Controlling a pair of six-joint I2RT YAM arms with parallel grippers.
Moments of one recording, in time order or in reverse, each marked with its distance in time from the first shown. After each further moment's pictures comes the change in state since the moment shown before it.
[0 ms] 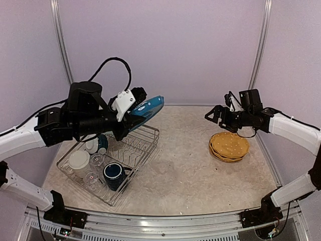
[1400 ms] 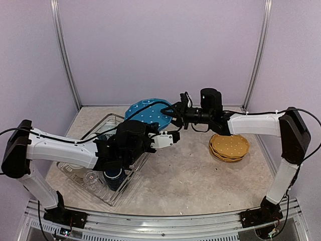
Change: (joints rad) left arm -0.109 0.407 -0.274 0.771 -0.555 0.852; right arm 0.319 0.435 0.187 0.713 -0.272 0.689
